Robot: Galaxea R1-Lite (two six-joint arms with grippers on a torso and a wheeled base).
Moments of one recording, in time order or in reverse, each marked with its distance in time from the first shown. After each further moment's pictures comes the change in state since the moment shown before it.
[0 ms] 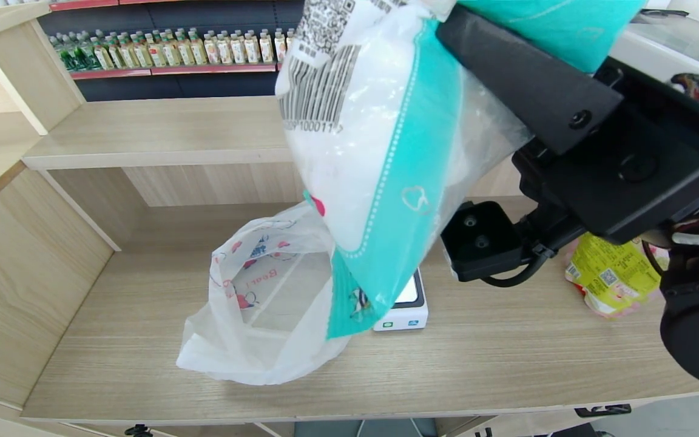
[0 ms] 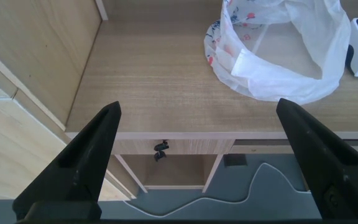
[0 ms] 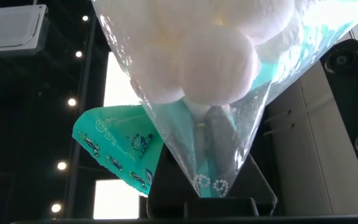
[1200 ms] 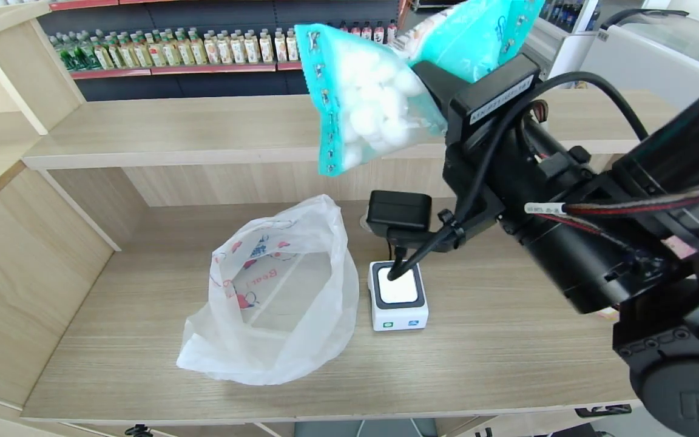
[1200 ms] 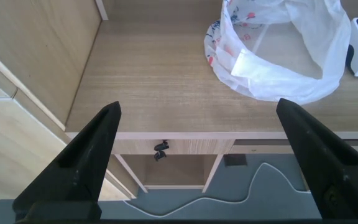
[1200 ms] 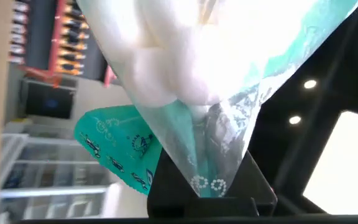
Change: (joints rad) left arm 0.000 0.000 0.000 0.000 0.000 0.000; right arm 0.166 0.047 -0.007 0.227 -1.218 0.454
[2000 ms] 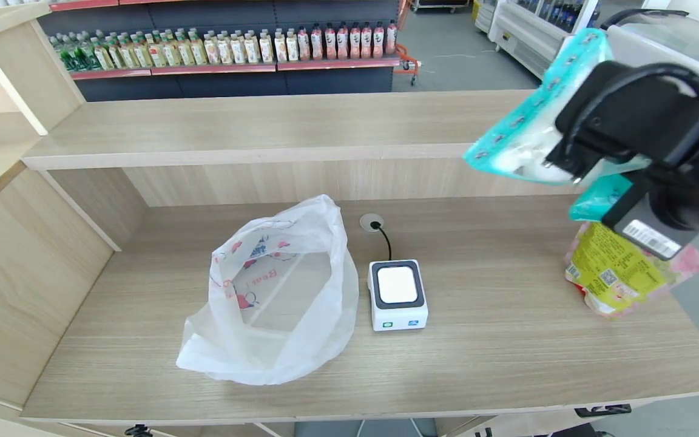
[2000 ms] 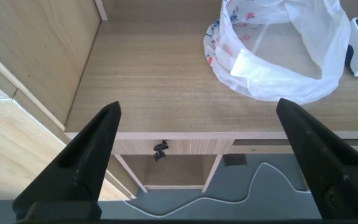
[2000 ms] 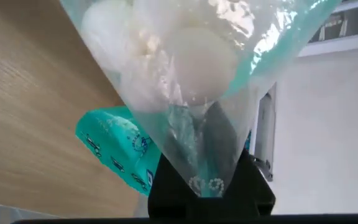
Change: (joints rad) left arm 0.000 0.000 0.000 0.000 0.000 0.000; right arm 0.027 -0.372 -0.204 1.347 -0.783 1.400
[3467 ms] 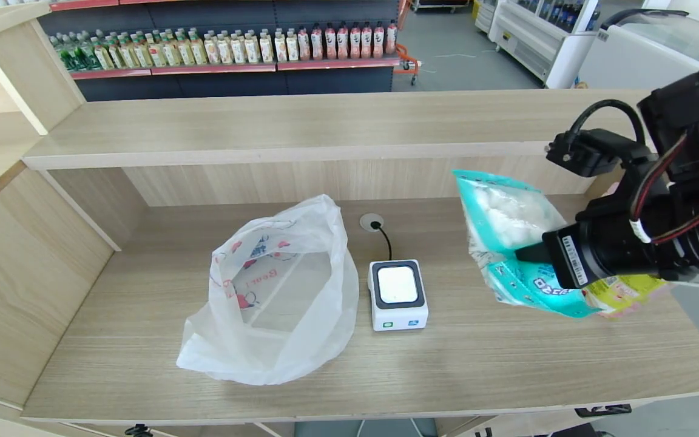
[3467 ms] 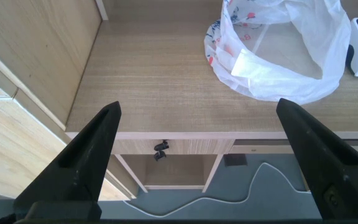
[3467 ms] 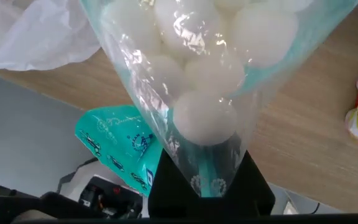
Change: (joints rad) left arm 0.000 0.000 0.000 0.000 0.000 0.000; right arm -0.383 0.141 -0.086 0.409 0.960 0.968
